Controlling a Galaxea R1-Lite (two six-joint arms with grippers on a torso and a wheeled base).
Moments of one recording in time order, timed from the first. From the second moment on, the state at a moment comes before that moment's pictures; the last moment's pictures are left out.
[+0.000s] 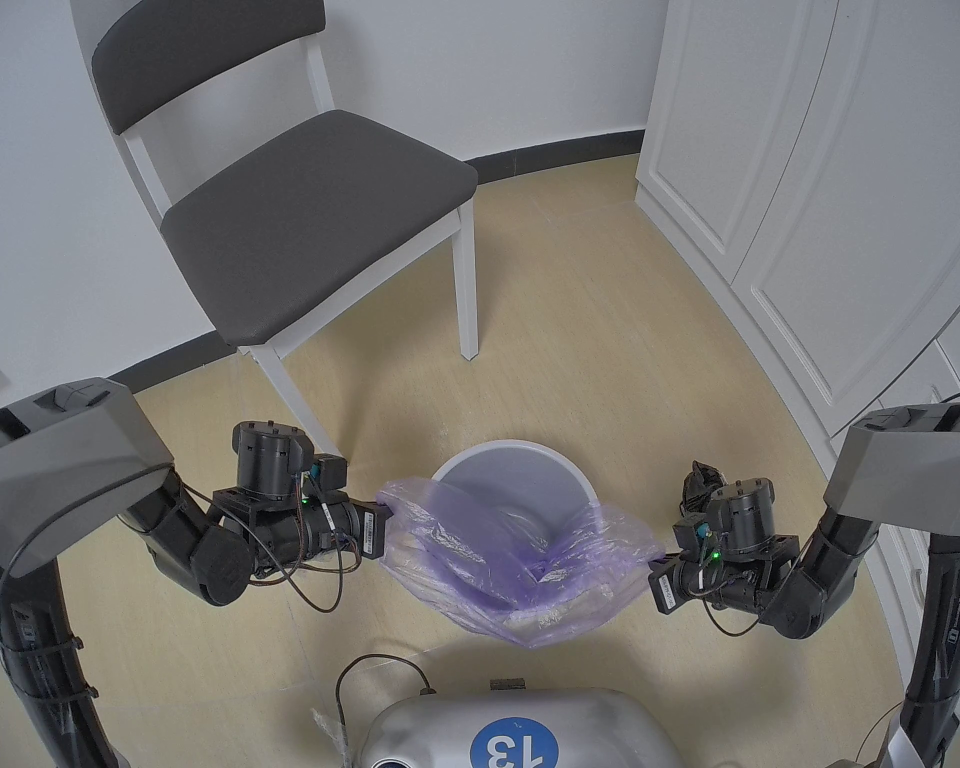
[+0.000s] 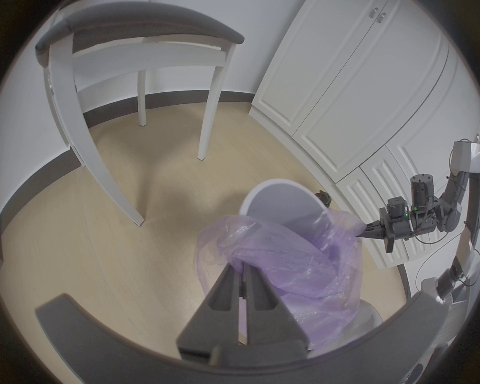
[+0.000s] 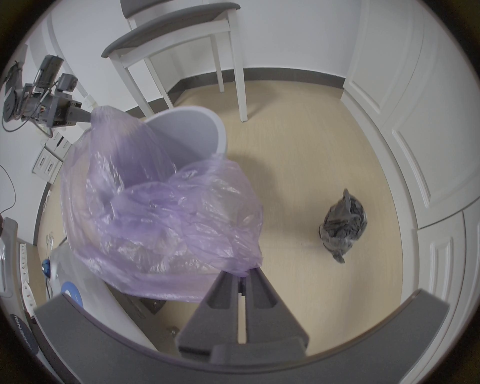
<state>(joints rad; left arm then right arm) -0.33 2.12 -0.79 -0.79 -0.23 -0.04 0.38 2.23 -0.57 -0.97 -0.03 -0.12</state>
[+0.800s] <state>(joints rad) -0.39 2.12 -0.74 -1.02 -0.25 -0.04 0.39 2.28 -0.31 -1.20 -0.03 -0.36</state>
